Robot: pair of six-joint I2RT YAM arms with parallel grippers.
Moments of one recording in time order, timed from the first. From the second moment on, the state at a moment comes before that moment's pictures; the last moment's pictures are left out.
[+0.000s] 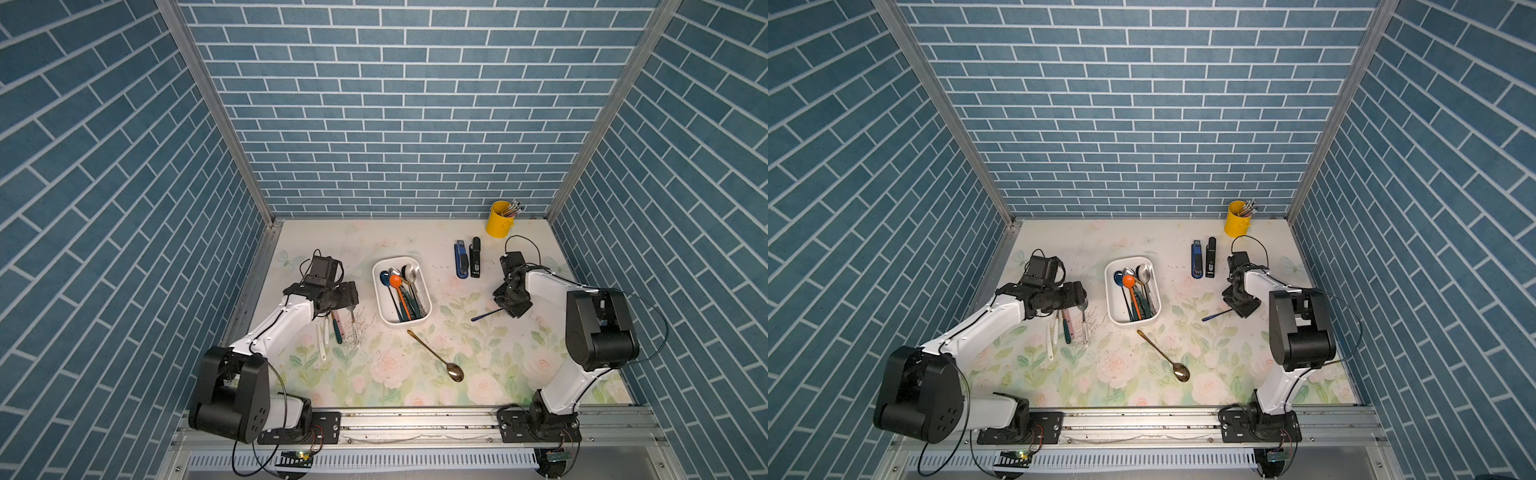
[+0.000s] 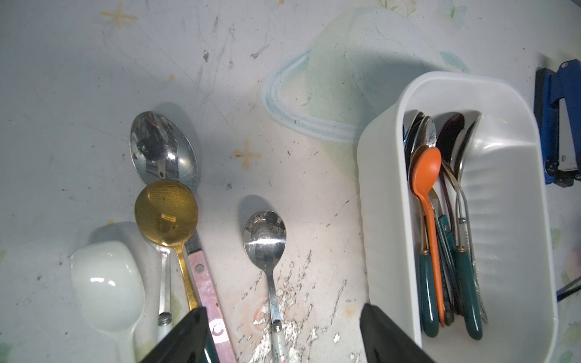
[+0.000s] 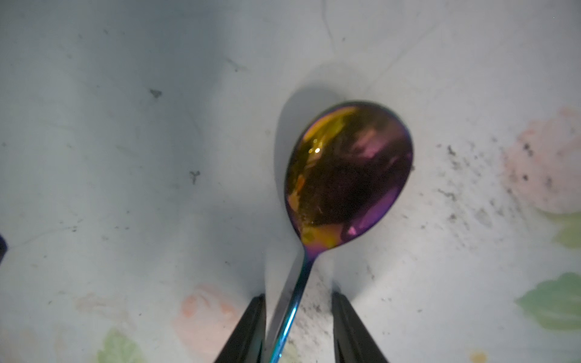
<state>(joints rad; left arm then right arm) -0.23 1.36 0.86 -0.49 0.09 -0.43 0.16 1.76 1.05 -0.68 0.13 0.99</state>
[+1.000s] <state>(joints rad) -0.23 1.39 0.85 -0.48 0.10 -0.44 0.16 1.73 1.00 -0.61 0.14 0.88</state>
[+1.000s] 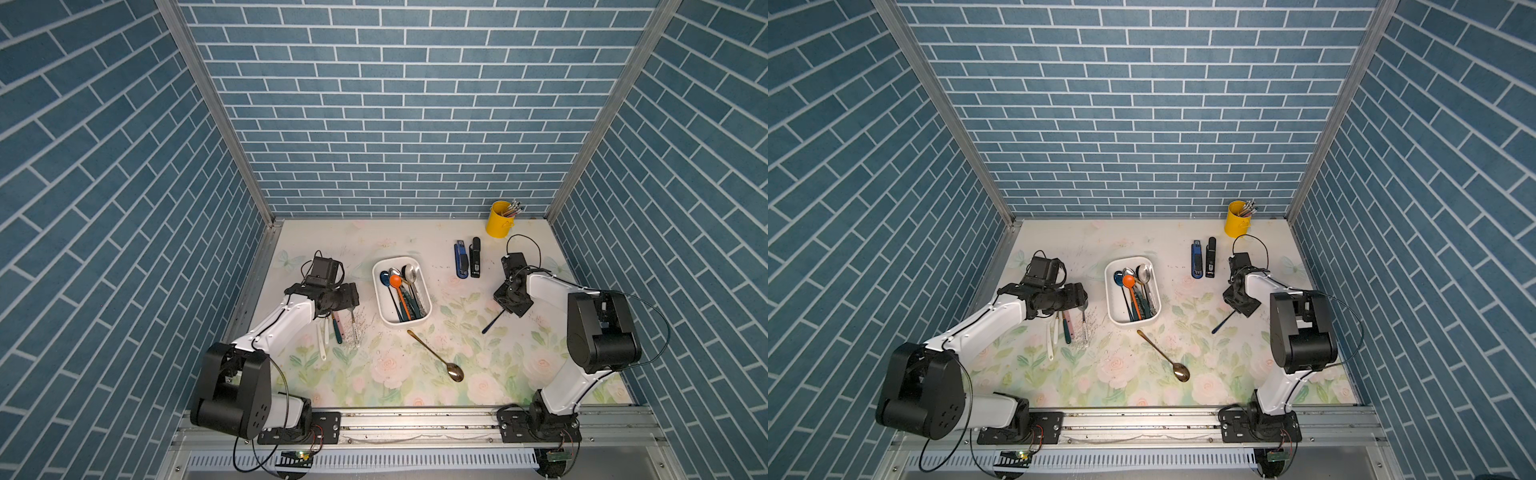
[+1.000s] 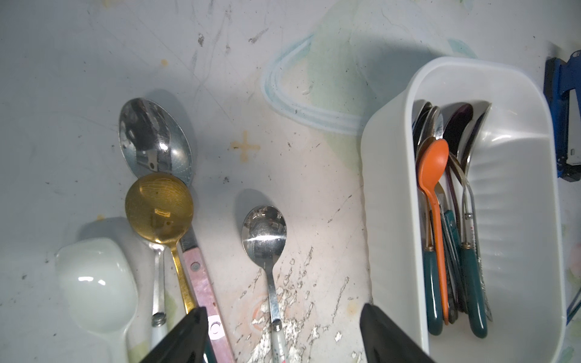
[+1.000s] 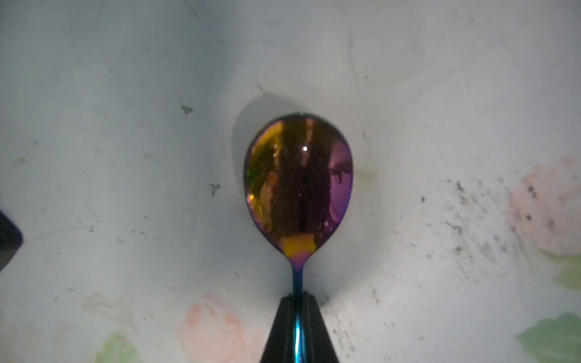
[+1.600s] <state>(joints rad) -0.22 1.40 0.84 -0.46 0.17 -0.49 0.44 1.79 1.50 -0.84 0.12 0.58</state>
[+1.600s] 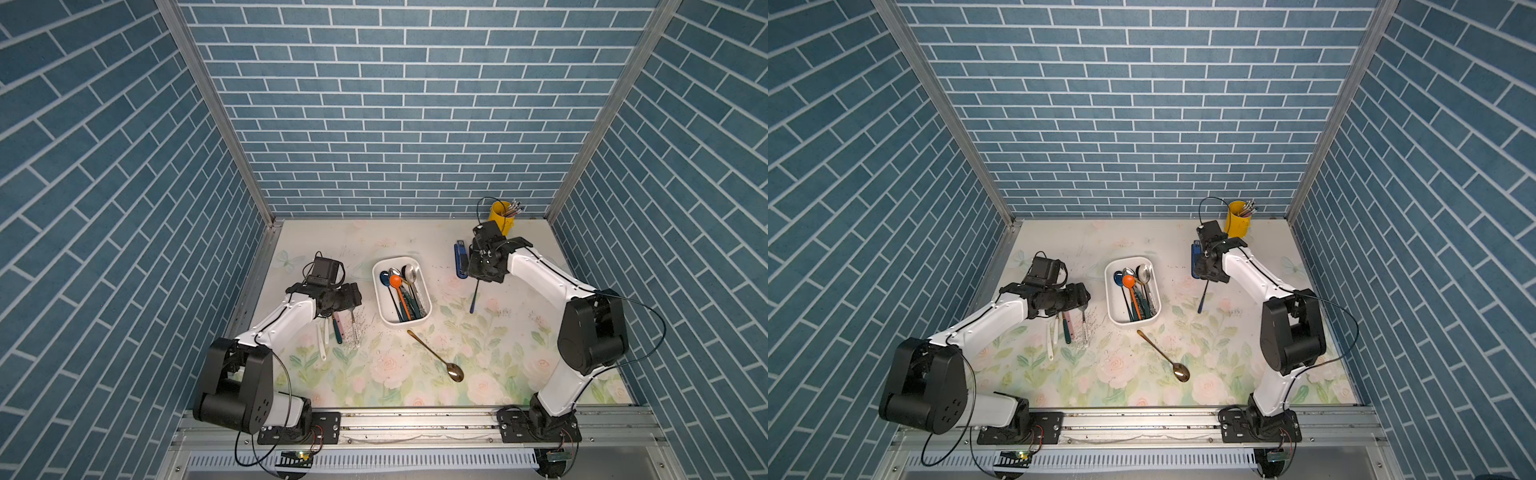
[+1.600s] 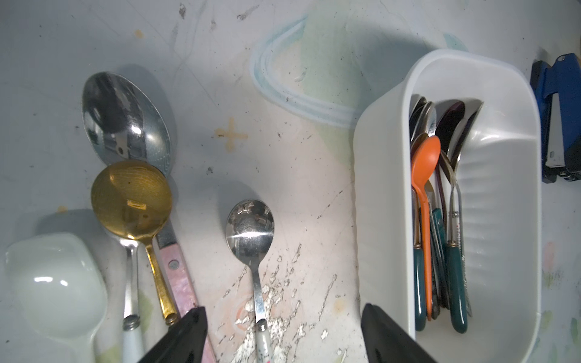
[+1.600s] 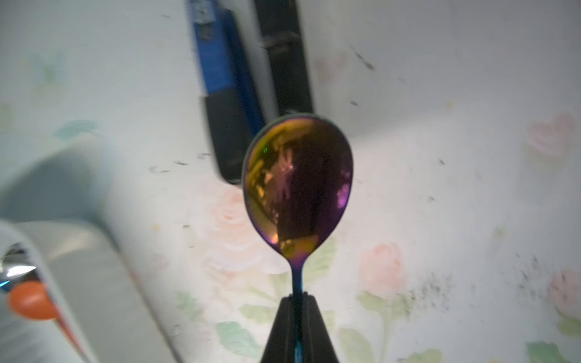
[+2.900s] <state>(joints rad) -0.18 1.37 0.70 -0.46 0.19 -0.51 0.74 2.35 2.06 -1.01 -0.03 0.42</state>
